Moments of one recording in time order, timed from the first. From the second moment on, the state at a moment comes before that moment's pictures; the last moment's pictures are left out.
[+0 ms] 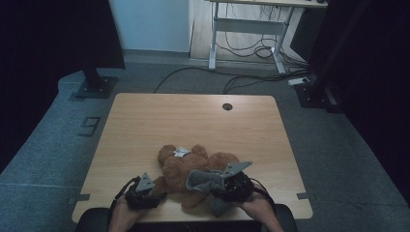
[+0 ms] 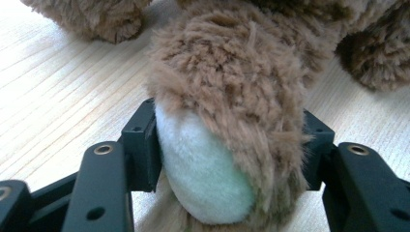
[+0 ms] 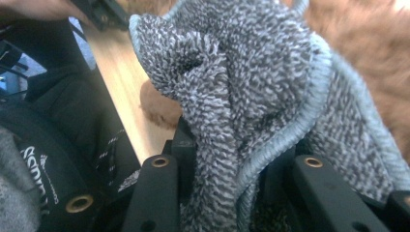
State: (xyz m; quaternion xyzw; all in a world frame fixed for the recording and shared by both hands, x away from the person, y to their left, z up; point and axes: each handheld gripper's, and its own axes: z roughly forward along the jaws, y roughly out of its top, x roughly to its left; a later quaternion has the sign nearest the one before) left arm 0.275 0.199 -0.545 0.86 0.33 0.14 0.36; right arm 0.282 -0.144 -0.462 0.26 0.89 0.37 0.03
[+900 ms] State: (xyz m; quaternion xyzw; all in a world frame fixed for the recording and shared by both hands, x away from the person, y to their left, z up) left arm 0.276 0.200 -0.545 0.86 0.33 0.13 0.36; right arm 0.277 -0.206 -0.499 0.34 0.88 0.32 0.03
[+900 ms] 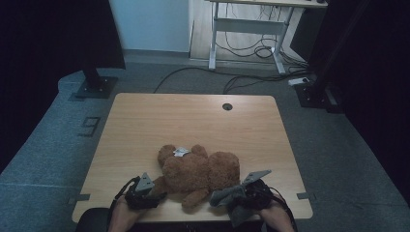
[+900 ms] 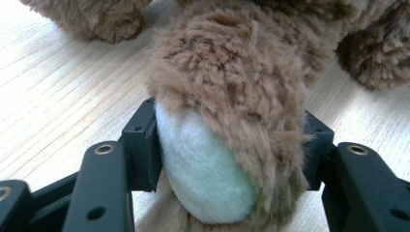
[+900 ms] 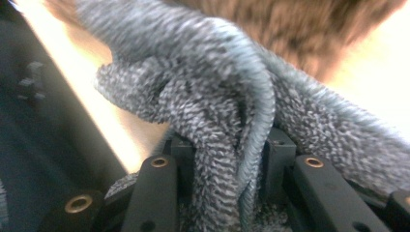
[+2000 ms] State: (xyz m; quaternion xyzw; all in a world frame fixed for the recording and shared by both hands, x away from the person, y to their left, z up) left arm 0.276 0.201 -0.545 0.86 0.33 0.13 0.36; right arm 0.279 -0.085 -0.496 0.19 0.91 0.37 -0.03
